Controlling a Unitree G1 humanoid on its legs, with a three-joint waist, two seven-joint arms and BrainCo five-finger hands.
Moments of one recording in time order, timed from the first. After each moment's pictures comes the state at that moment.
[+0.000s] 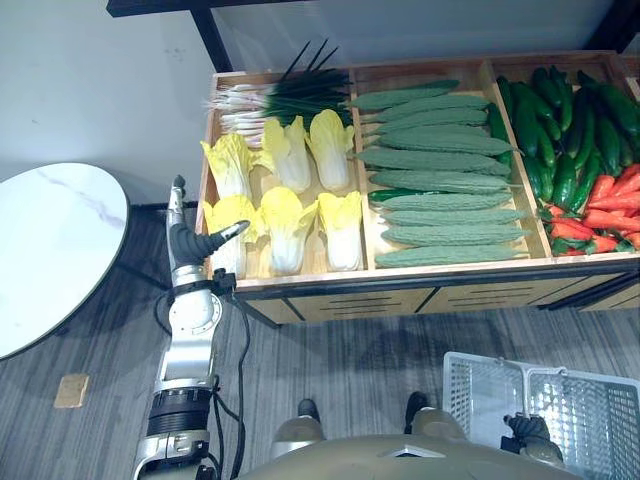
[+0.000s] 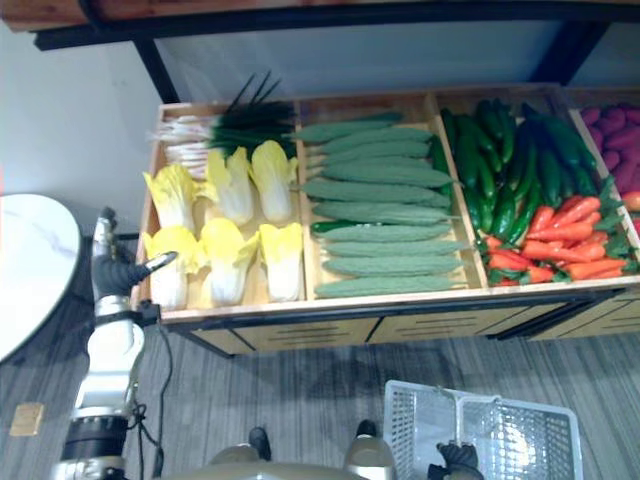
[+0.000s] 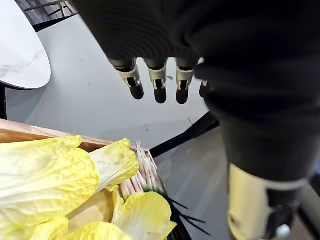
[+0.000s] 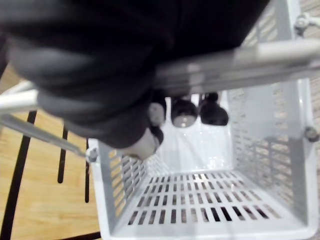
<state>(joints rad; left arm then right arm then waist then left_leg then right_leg) -0.07 0.24 0.15 0.15 0.20 -0.11 0.31 0.13 -0.15 -0.42 0.96 -0.14 0.00 -0.16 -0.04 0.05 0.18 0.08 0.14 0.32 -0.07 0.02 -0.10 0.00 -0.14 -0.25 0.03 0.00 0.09</state>
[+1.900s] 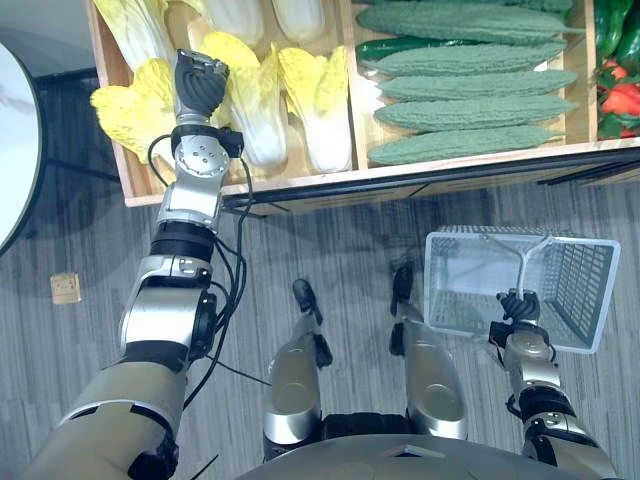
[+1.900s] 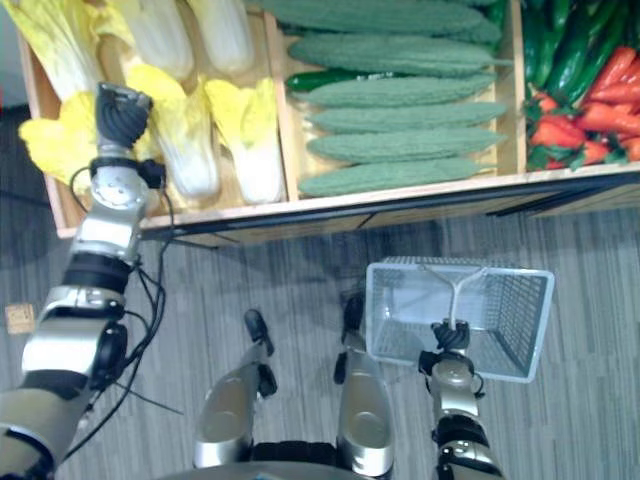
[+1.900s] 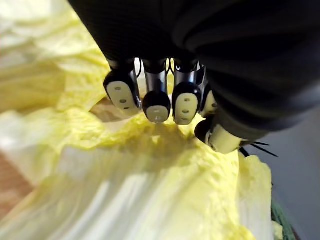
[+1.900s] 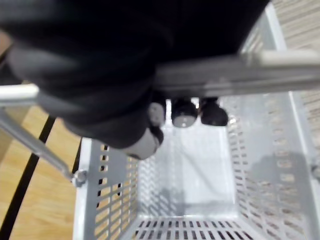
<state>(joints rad) -0.80 0.45 0.07 0.59 0.13 -0.05 0.31 -0.14 -0.17 -0.31 0.80 -0.05 -0.03 -0.24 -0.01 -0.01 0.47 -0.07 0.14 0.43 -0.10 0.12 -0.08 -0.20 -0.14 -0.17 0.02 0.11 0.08</state>
